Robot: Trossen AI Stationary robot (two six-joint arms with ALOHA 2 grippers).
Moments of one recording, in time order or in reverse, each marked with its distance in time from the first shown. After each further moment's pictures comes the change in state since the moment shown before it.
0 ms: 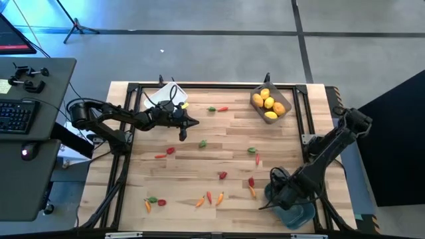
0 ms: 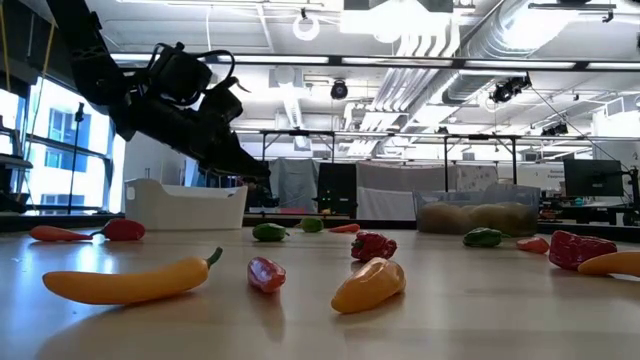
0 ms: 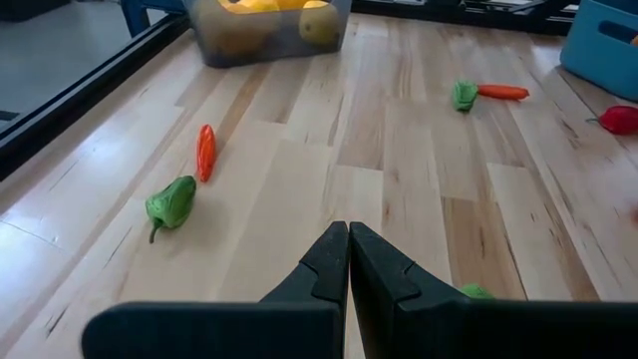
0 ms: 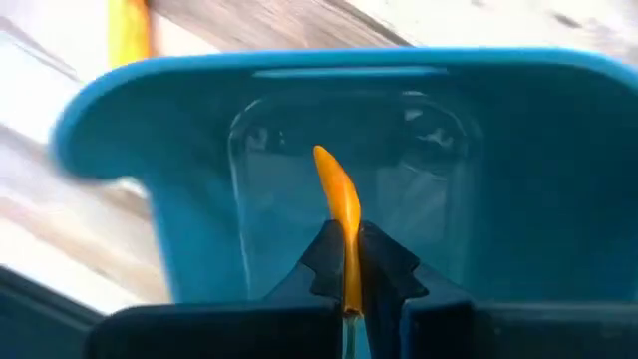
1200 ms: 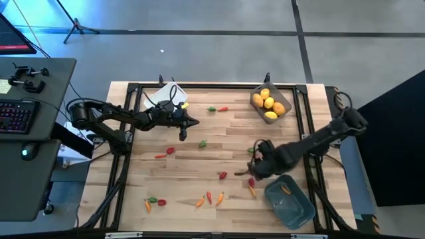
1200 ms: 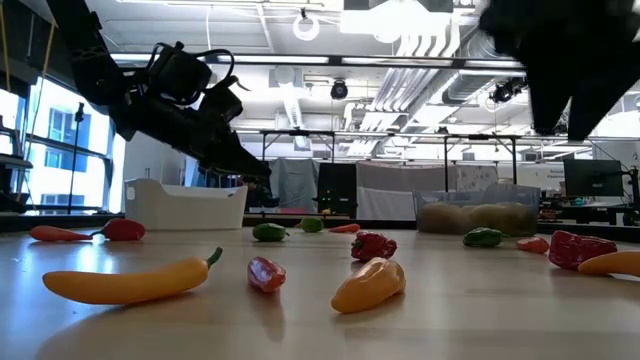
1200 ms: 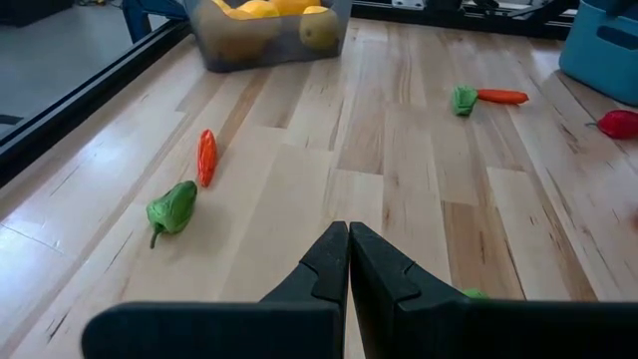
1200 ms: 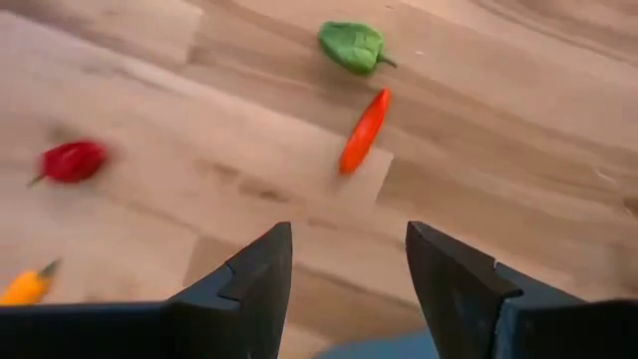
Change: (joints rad) left arm 0.000 0.000 0.000 0.010 0.000 -0.002; right arm -0.381 0.043 0.217 -0.261 0.247 -0.198
